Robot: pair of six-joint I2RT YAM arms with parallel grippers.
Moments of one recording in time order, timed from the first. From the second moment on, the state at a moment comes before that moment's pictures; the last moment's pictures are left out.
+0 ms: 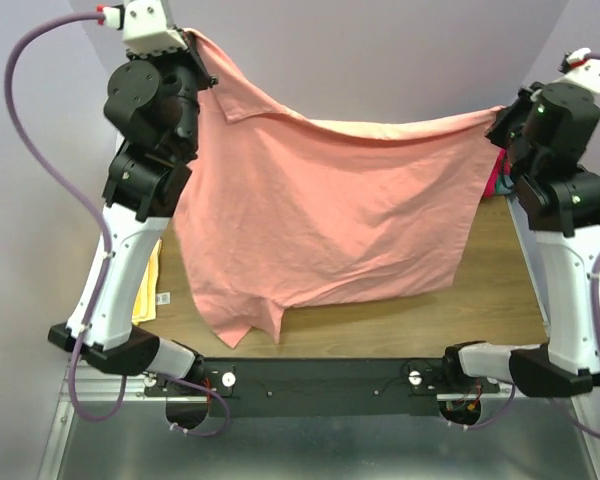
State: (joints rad) left arm -0.46 1.40 2.04 -0.27 -0.50 -0.06; right arm 0.20 1.26 1.88 -0.75 0.48 0.33
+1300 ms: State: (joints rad) left arm -0.49 1.26 2.19 -0.31 -0.59 0.08; right arm 0.20 1.12 1.94 -0.74 0.43 0.29
